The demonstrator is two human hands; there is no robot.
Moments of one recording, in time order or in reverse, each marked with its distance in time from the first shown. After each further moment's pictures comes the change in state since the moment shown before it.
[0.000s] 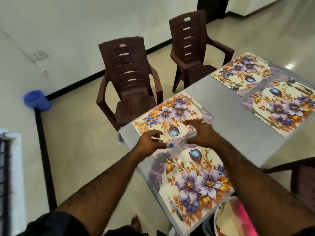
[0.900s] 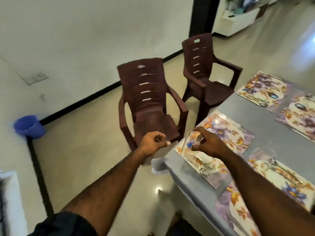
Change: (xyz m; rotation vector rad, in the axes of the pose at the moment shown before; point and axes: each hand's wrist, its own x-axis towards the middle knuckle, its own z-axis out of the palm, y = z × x) left_hand 0.118 -0.026 -0.311 0.142 -0.110 0.252; right_hand 0.154 -0.226 0.088 0.235 0.194 0.177
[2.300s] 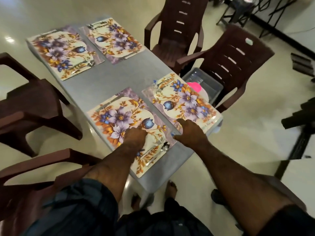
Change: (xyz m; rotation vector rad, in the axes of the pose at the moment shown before) left_hand 0.226 0.041 0.245 1.422 -1.030 1.475; right_hand -0.050 0.003 0.083 0.049 0.722 1.462
